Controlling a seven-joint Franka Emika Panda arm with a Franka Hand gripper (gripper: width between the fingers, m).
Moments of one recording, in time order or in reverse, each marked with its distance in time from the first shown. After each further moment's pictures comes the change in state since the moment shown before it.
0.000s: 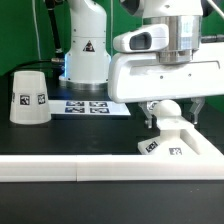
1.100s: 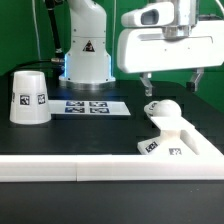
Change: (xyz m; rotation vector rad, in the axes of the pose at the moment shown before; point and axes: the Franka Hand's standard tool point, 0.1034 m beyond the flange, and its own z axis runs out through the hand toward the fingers) arm -0.095 -0.045 -0.032 -0.001 -0.039 -0.140
